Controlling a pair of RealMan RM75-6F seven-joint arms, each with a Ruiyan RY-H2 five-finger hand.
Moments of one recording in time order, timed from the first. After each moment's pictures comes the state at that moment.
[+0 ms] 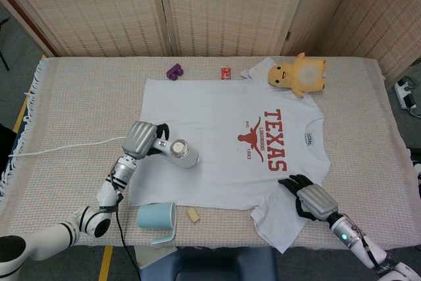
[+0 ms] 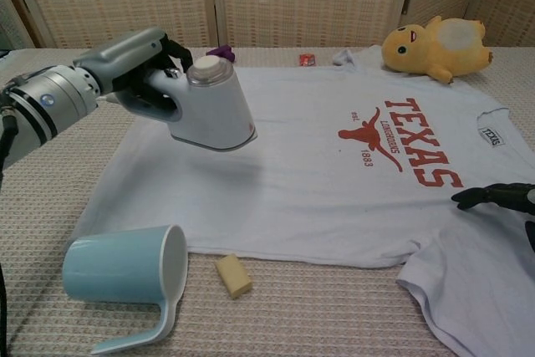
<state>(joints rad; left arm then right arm) -0.79 -1.74 -0.25 -1.05 1.38 1.06 -0.07 0.38 -1.33 -0.10 -1.33 -1.69 0.99 0.23</state>
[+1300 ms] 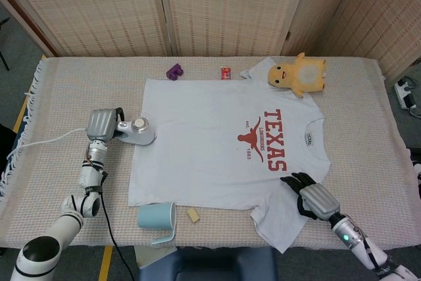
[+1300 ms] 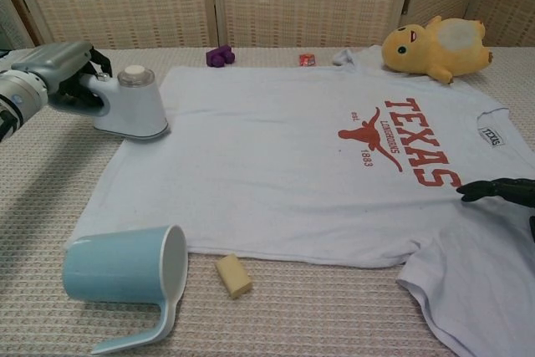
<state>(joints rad) -0.83 -1.93 -0.30 -0.36 1.25 0.92 -0.18 0.38 -1.38 -0.14 -1.25 -1.67 1.09 0.29</state>
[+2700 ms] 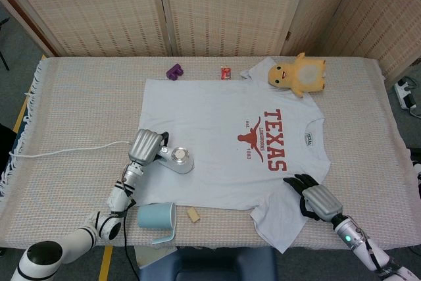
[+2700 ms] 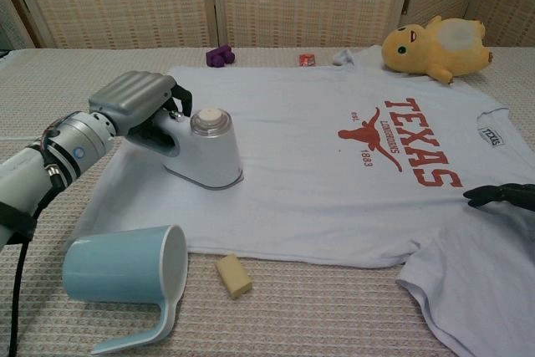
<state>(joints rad) -0.79 -1.96 -0.17 -0.65 1.38 1.10 0.04 0.37 -1.38 -0.16 -1.24 -1.65 1.09 0.31</state>
